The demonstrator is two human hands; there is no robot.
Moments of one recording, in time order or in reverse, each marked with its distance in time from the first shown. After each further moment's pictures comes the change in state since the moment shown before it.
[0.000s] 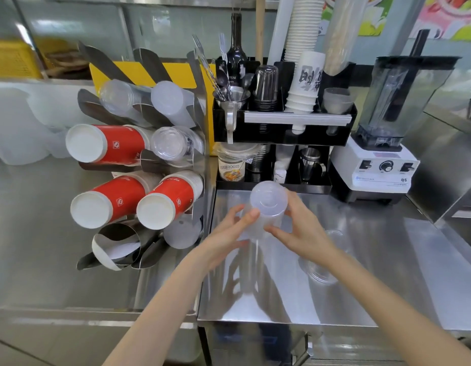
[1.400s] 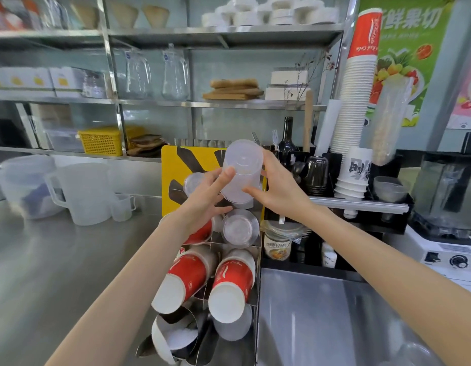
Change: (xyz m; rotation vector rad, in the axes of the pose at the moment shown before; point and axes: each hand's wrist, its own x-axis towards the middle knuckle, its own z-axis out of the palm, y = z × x) left_hand -0.032 0.188 -0.142 0.060 0.252 0.399; right_hand 0.198 -0.169 -0.003 -0.011 0.104 -0.485
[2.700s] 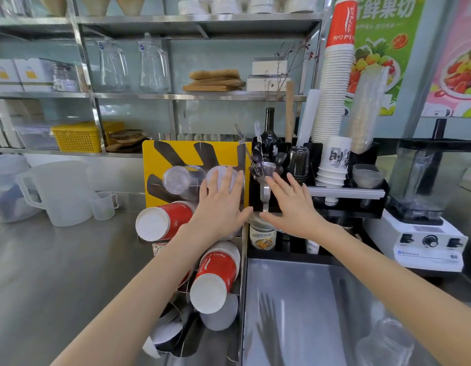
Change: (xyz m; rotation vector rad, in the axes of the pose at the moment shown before) left_hand 0.001 -0.021 0.053 1.488 0.085 0.226; right_hand -0.065 0.042 -0.017 -0.538 -0.245 0.345
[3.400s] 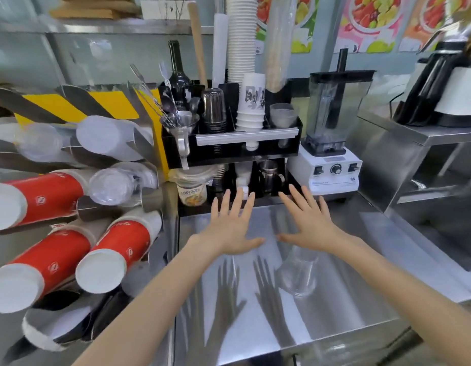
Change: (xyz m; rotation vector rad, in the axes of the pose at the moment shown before) left_hand -0.018 0.143 0.114 -0.131 -0.553 0.356; right_hand -0.158 0.135 0.029 -0.047 -0.257 0.407
